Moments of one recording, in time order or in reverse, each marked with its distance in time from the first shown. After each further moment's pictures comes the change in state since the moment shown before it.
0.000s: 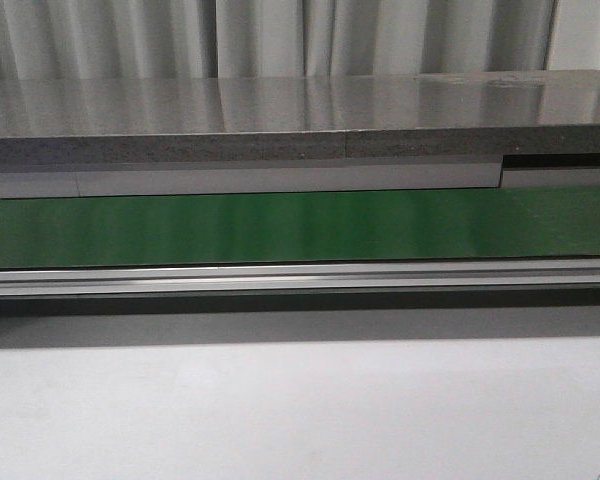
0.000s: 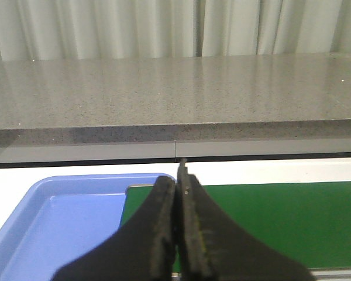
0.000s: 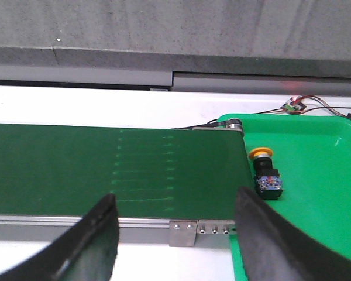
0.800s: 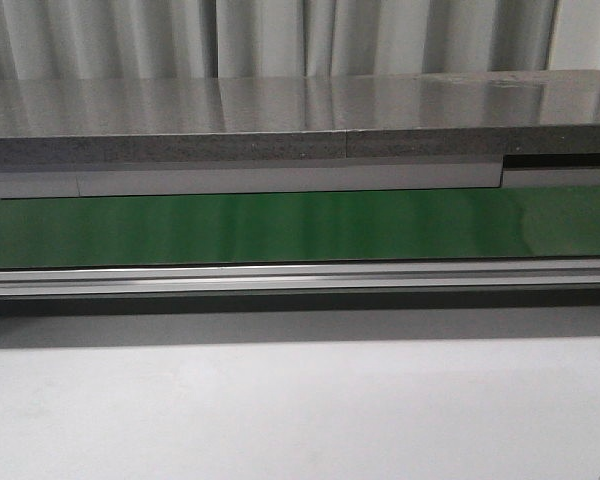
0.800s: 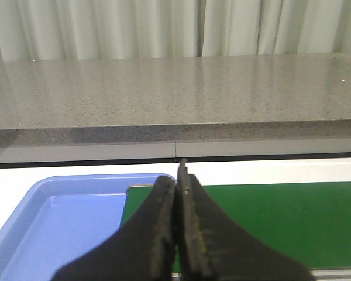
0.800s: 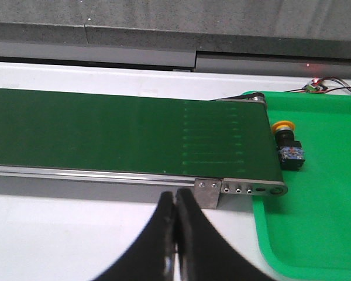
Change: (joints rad) left arm 0.000 0.000 0.000 0.000 0.000 0.000; right arm 0.000 -0.208 0.091 0.024 0.139 0.000
